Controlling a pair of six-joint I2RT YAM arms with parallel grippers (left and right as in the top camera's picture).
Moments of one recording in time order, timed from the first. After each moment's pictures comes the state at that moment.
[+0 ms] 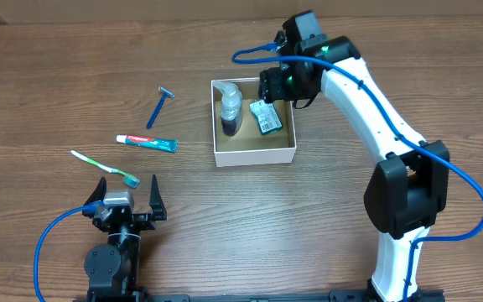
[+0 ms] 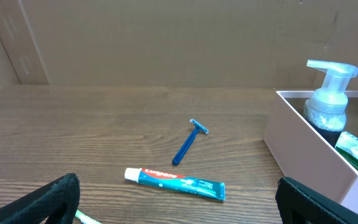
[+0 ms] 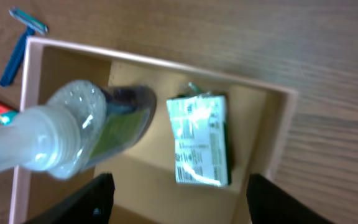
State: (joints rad) left arm 0.02 0.01 0.01 -0.08 -0.02 -0.02; right arm 0.34 2.11 1.93 -1.01 -0.24 0.17
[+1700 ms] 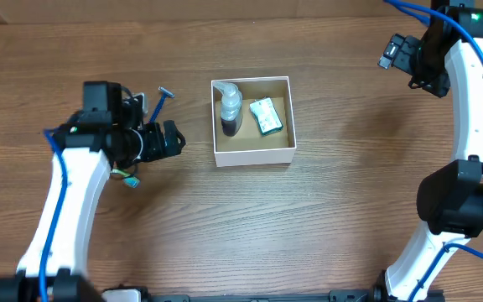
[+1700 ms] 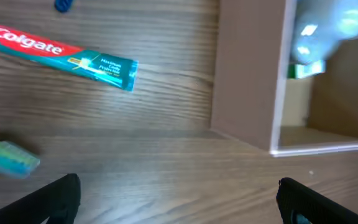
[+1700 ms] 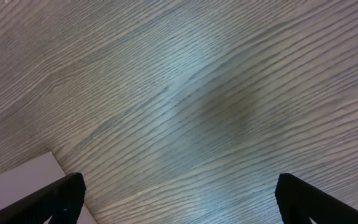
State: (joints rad) left arm 0.02 1.49 1.16 -0.89 0.34 -0.23; right arm -0.13 2.06 2.13 -1.33 -0.01 0.38
